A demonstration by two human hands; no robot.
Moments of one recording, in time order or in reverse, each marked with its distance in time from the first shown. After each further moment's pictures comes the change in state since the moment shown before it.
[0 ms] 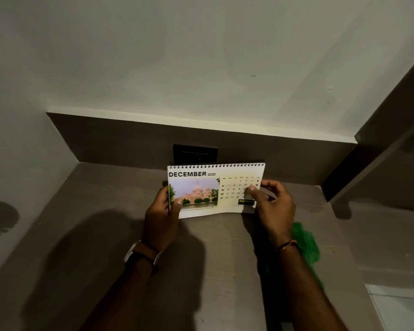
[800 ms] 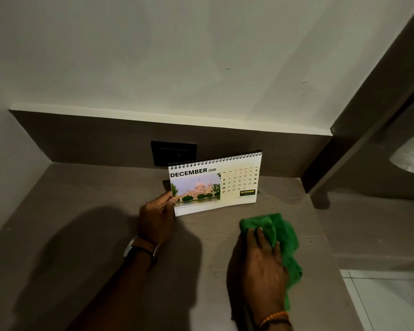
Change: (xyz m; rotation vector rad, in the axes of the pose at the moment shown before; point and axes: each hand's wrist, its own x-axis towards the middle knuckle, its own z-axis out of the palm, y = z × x) left_hand -0.002 0.013 0.029 0.234 -0.026 0.271; right_hand -0.111 0.002 -0.043 -1.086 -0.306 0.203
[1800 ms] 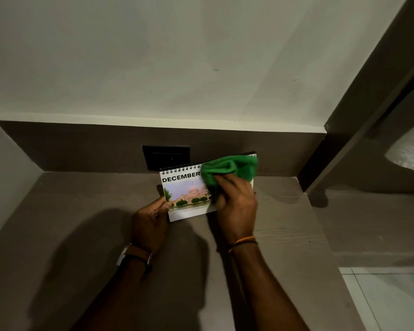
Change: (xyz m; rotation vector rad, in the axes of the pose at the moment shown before) left_hand 0.000 -0.009 0.004 -0.009 -0.038 -0.018; right_hand 0.093 -0.062 -0.017 0.568 0.774 -0.547
